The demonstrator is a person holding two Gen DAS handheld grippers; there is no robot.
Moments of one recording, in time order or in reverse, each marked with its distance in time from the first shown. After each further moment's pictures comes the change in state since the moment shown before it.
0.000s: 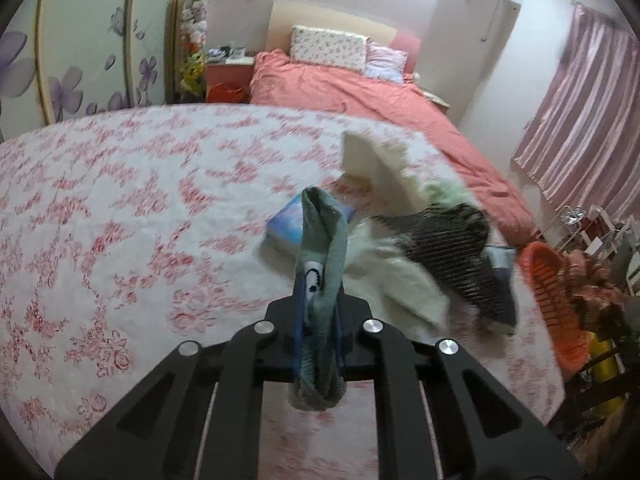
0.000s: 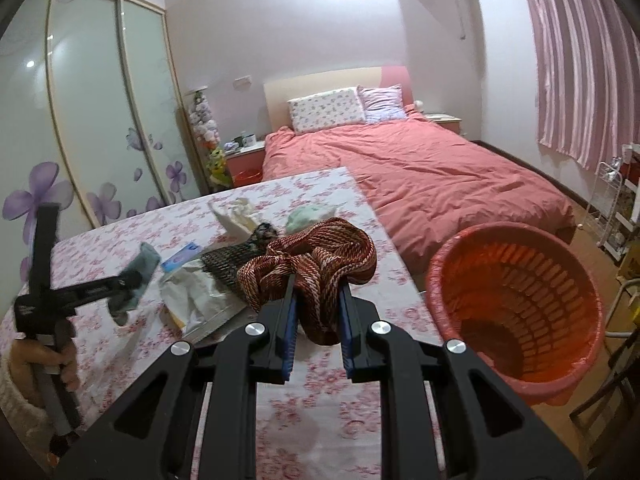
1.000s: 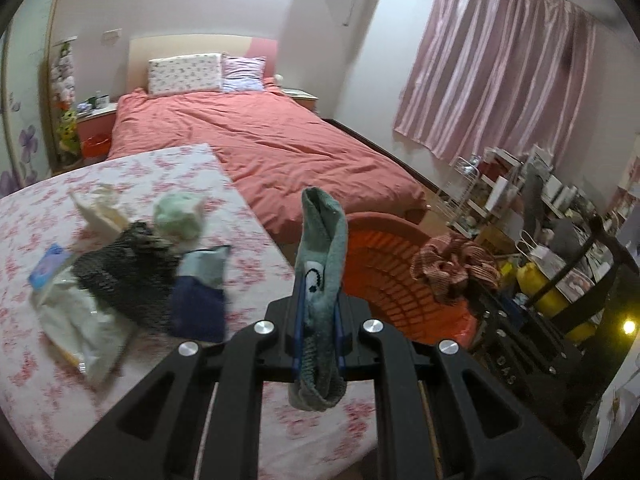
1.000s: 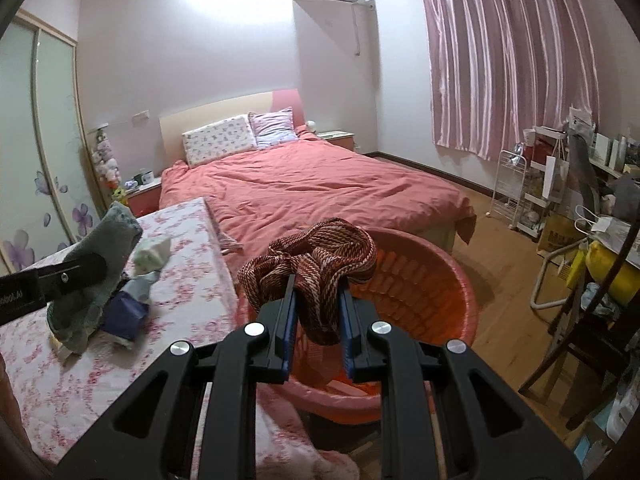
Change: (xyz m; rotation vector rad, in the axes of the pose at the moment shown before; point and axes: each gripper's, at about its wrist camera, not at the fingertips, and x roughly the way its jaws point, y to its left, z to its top) left arm -0.017 -0.253 -0.036 0.292 -0.029 -0.340; right arm -0.021 -0.120 -0.009 0.131 -0.096 -0.337
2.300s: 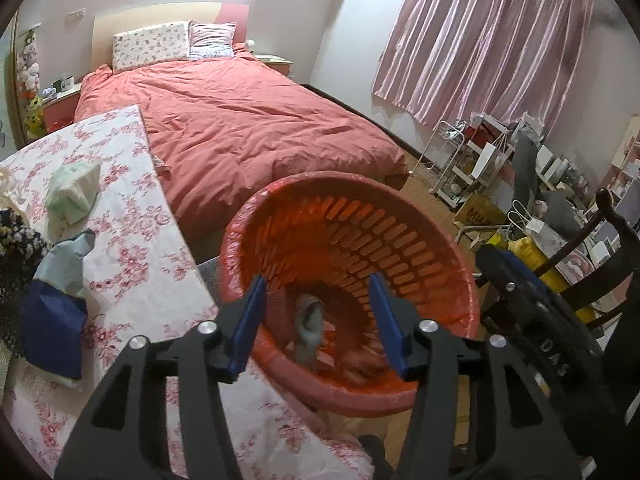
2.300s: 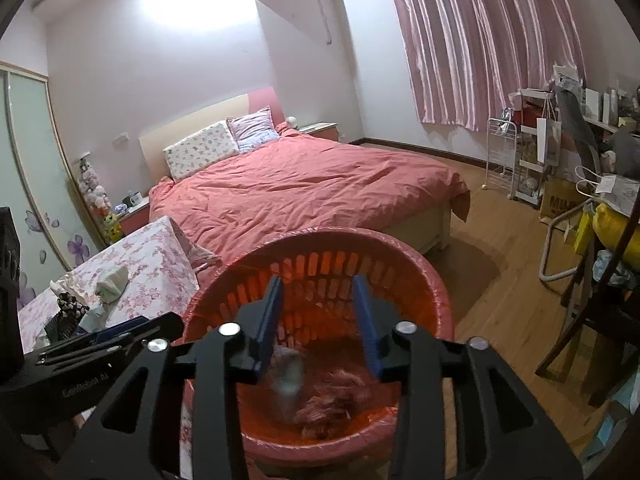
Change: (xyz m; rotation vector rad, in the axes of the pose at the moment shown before) left arm 0.118 -0.040 -0.005 0.019 0.124 -0.060; right arm 0.027 -0.059 0.001 0.127 0.026 0.004
